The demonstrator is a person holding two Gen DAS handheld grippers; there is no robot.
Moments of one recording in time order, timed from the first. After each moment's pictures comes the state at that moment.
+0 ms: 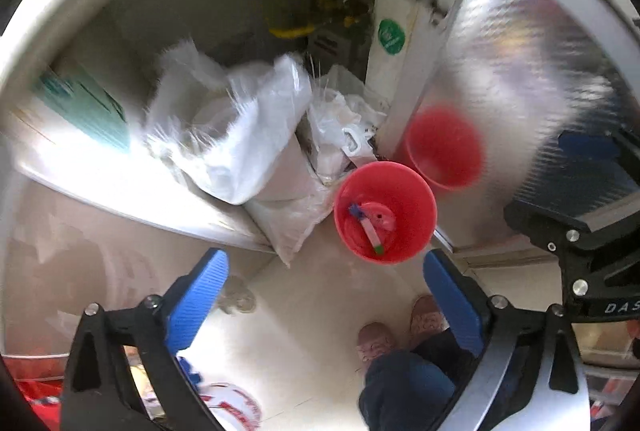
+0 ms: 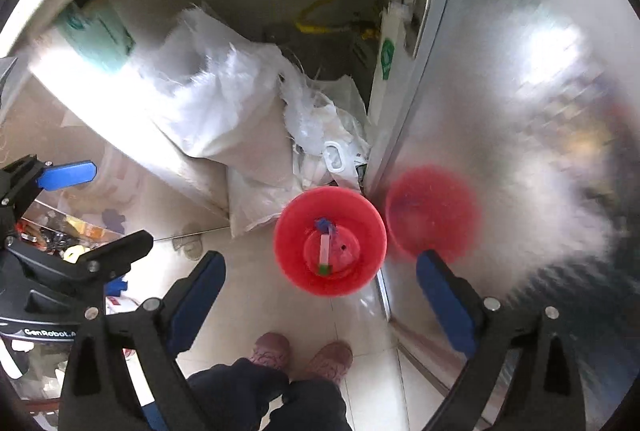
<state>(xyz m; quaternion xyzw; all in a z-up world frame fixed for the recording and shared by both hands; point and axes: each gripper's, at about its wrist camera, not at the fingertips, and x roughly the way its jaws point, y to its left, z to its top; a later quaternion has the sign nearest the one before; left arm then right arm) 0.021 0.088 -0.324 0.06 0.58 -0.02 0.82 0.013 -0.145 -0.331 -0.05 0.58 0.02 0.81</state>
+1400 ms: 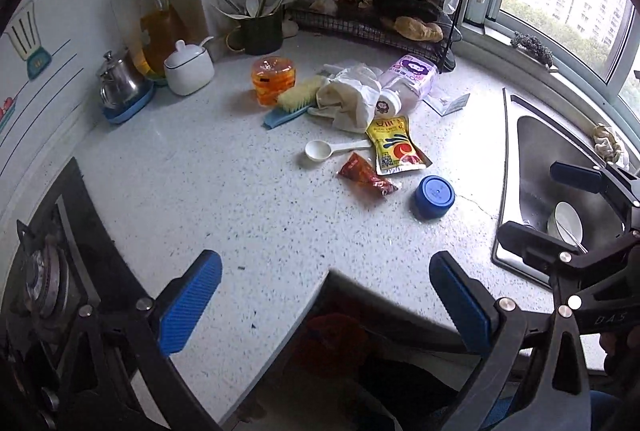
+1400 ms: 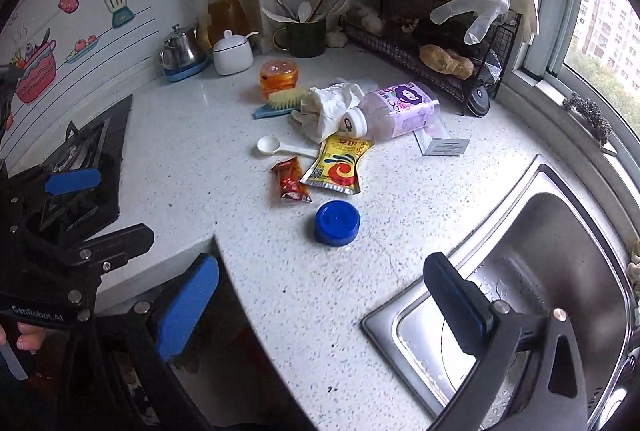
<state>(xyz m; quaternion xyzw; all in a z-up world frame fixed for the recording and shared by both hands) 0.189 -0.026 -0.062 0.10 0.46 -0.18 0.86 0.065 -0.264 -0.065 0.03 0.45 -0.14 0.88</state>
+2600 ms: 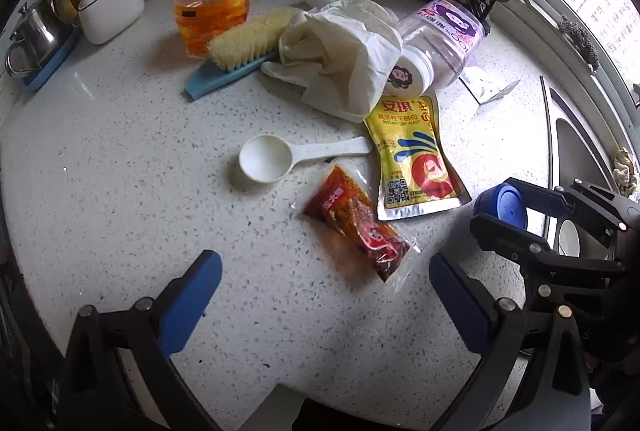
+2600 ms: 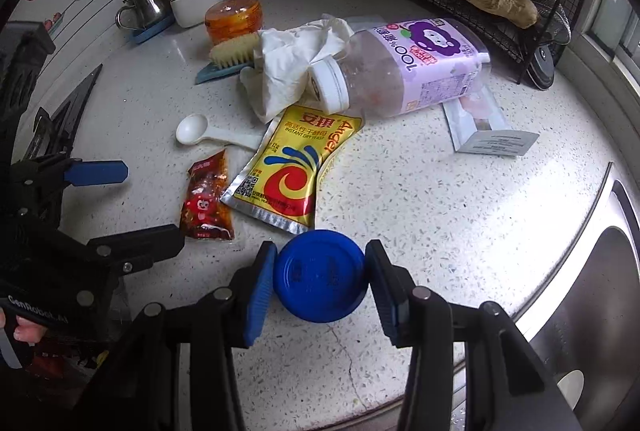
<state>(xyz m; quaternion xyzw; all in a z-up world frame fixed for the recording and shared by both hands) 0.304 -0.087 -0.143 0.06 0.57 -0.19 0.79 0.134 -0.350 -0.119 0.05 0.53 -0.09 0.84</state>
